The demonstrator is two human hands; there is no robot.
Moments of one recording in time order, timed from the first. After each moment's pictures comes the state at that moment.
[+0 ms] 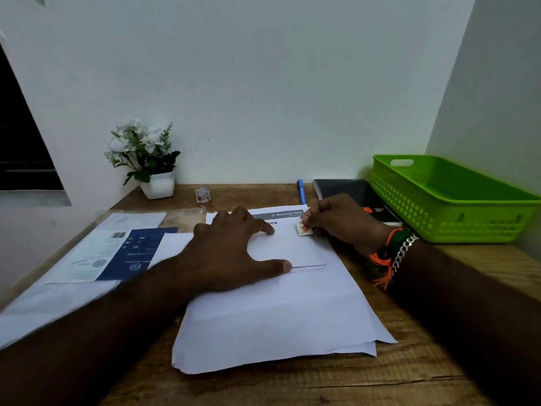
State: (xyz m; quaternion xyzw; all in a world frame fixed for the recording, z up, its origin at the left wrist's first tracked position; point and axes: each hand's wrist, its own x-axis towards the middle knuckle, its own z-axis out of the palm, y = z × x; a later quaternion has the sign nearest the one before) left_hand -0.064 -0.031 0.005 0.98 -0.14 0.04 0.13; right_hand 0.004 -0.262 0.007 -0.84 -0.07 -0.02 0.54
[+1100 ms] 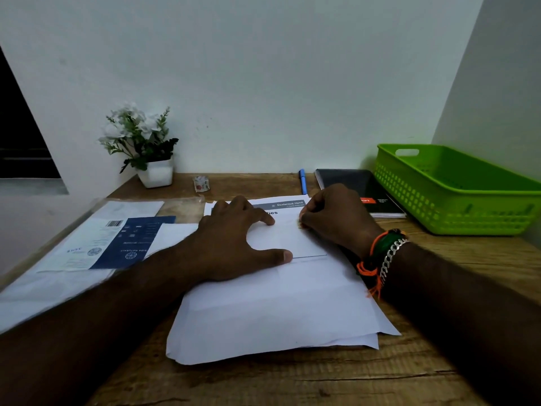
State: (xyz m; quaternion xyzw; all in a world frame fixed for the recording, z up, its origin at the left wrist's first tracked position) left_hand -0.060 -0.033 0.000 0.97 -0.14 0.04 0.17; right_hand -0.004 -0.249 0.000 -0.93 -0.09 -0.16 0.30
